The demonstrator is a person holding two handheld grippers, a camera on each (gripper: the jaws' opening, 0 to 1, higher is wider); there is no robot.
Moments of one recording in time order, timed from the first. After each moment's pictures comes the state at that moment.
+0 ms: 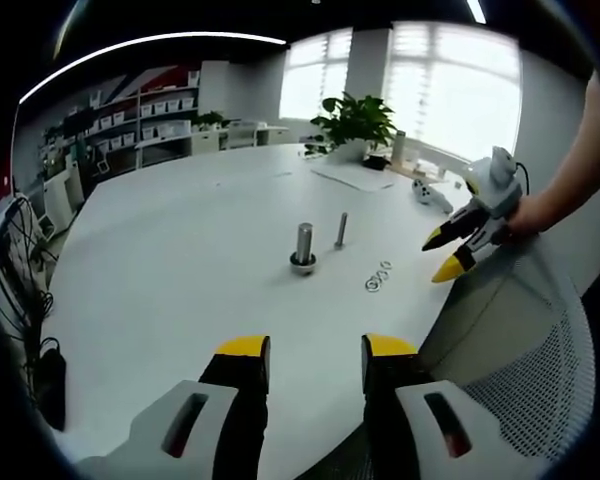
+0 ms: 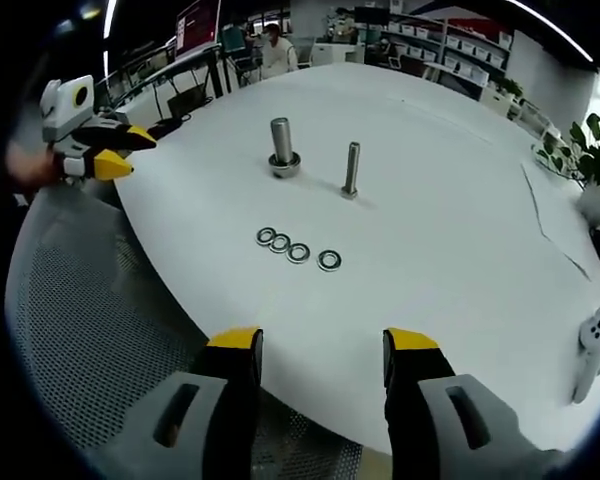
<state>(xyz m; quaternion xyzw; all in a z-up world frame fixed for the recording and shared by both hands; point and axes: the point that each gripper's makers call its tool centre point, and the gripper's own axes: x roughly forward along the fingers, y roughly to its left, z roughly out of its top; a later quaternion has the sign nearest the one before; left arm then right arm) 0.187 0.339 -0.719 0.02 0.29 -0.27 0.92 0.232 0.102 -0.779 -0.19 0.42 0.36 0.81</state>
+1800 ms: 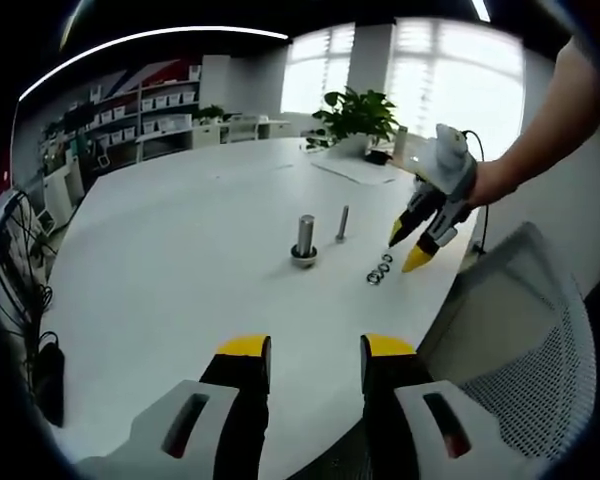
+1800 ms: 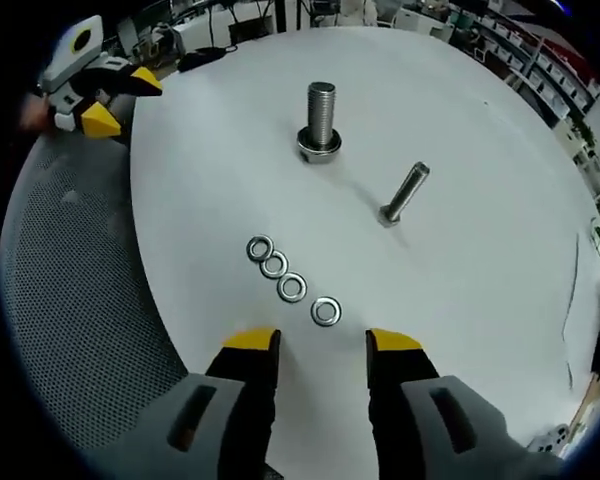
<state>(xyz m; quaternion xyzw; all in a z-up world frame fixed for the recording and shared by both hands) 0.184 0.340 -0.726 0.02 0.31 -0.27 0.91 0.273 0.138 -0.798 -0.33 0.46 0.45 0.69</state>
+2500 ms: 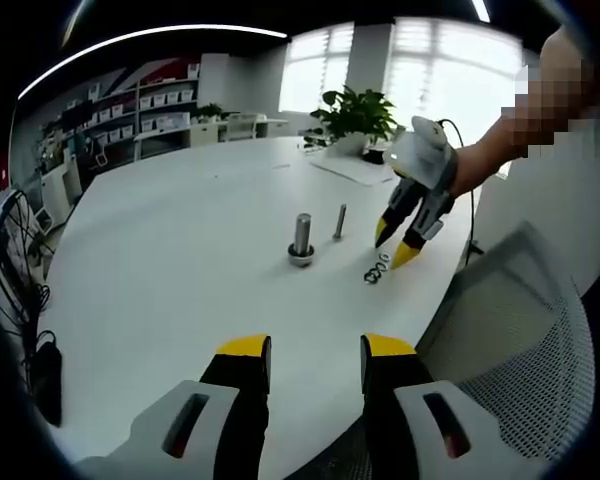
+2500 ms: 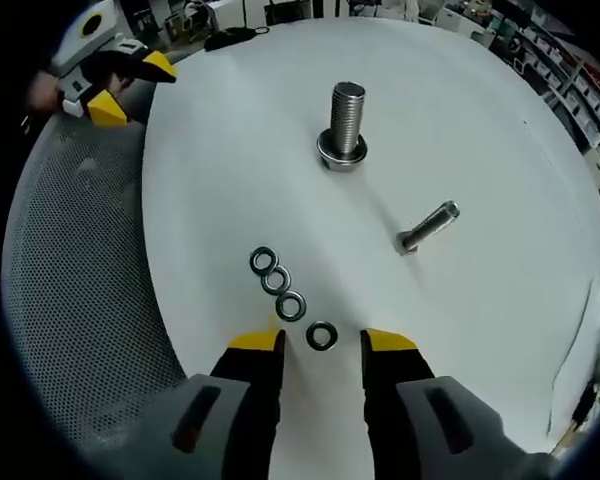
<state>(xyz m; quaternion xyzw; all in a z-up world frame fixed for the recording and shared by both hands) 0.184 0.338 -0.725 0.02 0.31 -0.27 0.91 0.279 0.149 -0.801 -0.38 0.47 0.50 0.62</state>
